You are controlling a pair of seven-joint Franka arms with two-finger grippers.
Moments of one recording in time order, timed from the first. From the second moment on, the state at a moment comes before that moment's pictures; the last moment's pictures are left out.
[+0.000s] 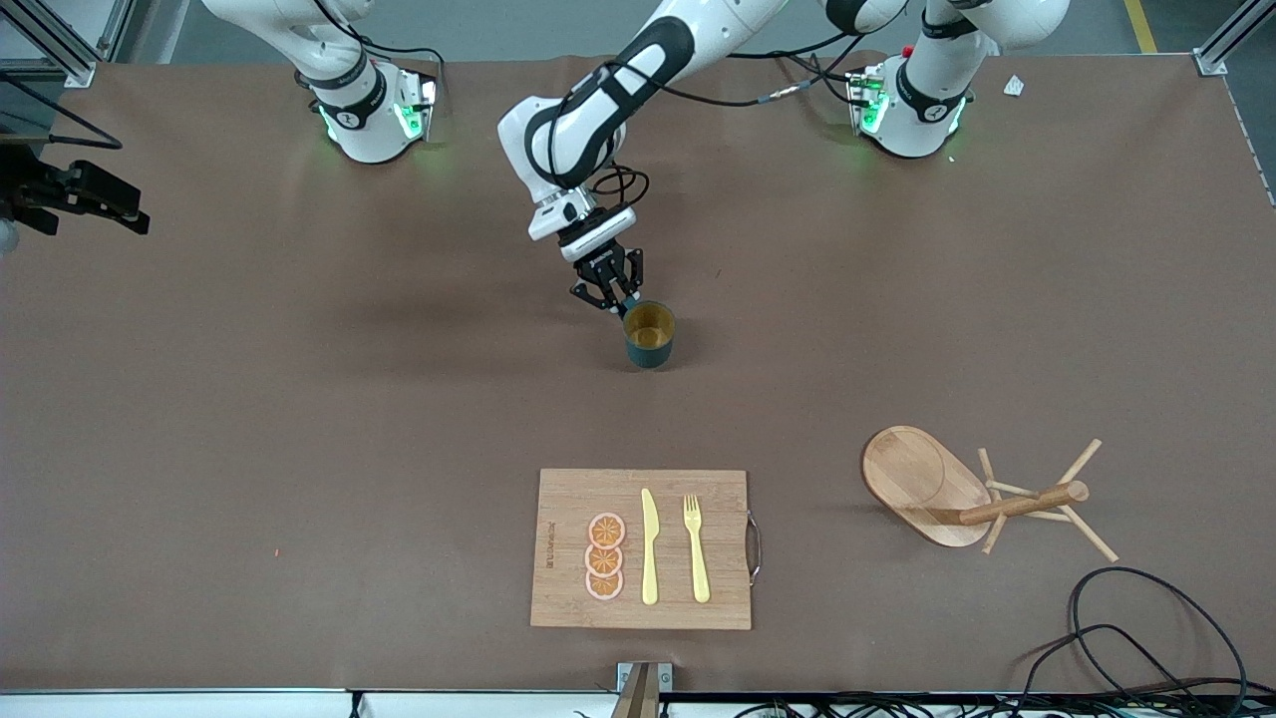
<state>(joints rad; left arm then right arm) -1.12 0.85 -0.10 -1.38 0.96 1.79 -2.29 0.01 -0.07 -0.04 -1.58 -0.03 1.42 -0.05</state>
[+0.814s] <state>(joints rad) -0.80 0.43 -0.10 -1.34 0.45 1.78 -1.85 0.01 -0.10 -0.04 -1.59 -0.03 1.46 -0.05</state>
